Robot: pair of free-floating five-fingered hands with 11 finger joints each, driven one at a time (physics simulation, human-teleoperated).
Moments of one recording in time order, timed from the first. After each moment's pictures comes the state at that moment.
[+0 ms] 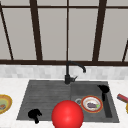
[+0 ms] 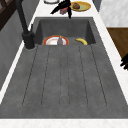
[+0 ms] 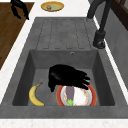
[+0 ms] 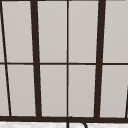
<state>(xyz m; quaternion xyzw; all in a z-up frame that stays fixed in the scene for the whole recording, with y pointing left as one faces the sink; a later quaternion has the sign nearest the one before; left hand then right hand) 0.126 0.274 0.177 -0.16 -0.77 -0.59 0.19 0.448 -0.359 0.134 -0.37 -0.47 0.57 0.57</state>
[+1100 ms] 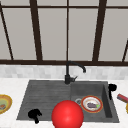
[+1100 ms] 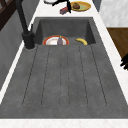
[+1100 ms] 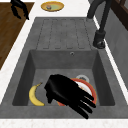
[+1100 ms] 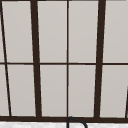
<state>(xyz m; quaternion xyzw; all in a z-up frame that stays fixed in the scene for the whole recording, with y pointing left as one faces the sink) 0.126 0.274 0.177 -0.16 -0.77 -0.59 0.19 0.449 -0.408 0.158 -0.48 -0.34 0.47 0.66</state>
